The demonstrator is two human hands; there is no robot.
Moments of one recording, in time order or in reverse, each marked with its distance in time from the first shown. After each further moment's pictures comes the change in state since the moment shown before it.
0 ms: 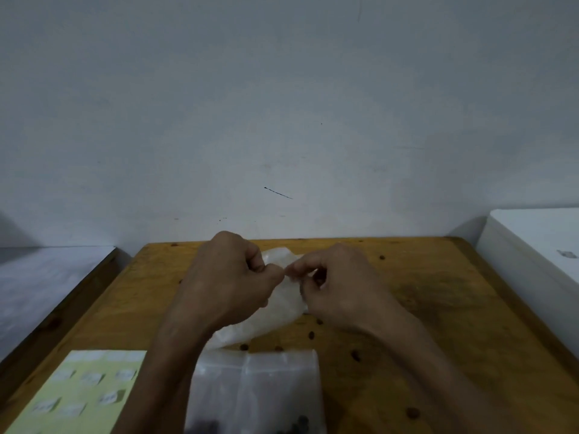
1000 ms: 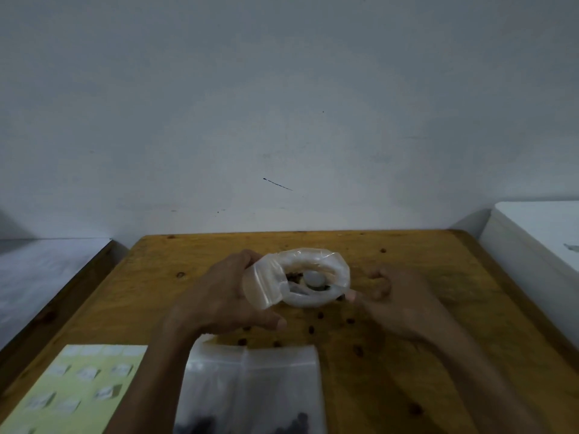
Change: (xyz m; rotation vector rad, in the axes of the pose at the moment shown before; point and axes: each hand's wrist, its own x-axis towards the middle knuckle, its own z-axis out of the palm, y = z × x) left_hand 0.023 -0.073 0.028 0.121 -0.353 -0.001; right_hand -0.022 0.084 -0.007 -0.081 -0.031 0.561
